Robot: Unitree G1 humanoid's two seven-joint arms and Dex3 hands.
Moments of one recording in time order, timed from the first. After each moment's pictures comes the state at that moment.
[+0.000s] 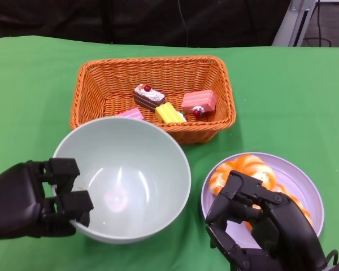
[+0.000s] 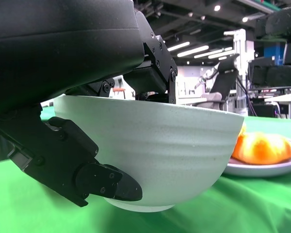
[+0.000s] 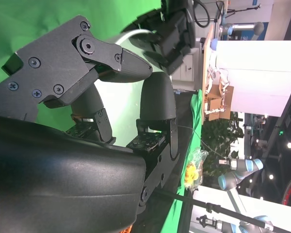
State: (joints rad) left arm -0.62 0.75 -0.82 0.87 1.38 -1.03 1.45; right arm 0.23 -0.03 0.28 -0.29 0.08 -0.21 0.24
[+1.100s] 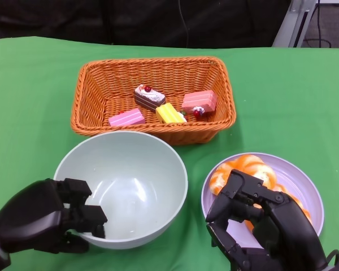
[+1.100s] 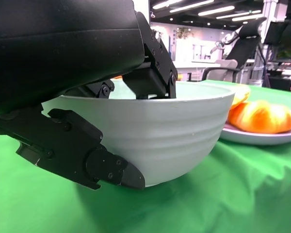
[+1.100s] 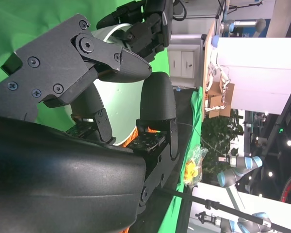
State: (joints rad) left arm -0.62 0.65 -0.87 0.98 1.19 -1.11 1.19; right arm 0.23 -0.03 0.28 -0.29 0.07 -0.21 0.22
